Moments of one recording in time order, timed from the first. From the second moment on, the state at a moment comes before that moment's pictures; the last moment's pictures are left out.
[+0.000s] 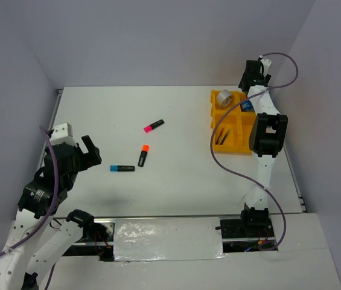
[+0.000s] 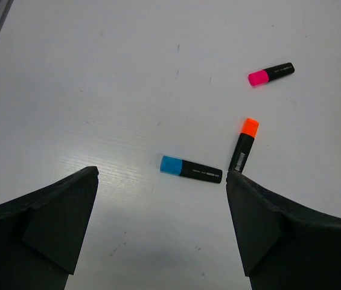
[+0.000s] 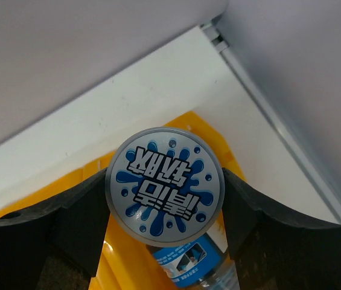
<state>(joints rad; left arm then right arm) -0.34 0.59 0.92 -0.81 -0.41 -0.44 -0.09 2.37 2.15 -0.34 0.47 0.26</state>
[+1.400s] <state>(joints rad) -0.32 0.63 0.91 -0.81 -0.45 -0.43 0.39 1.80 1.75 -0.41 0.30 0.32</state>
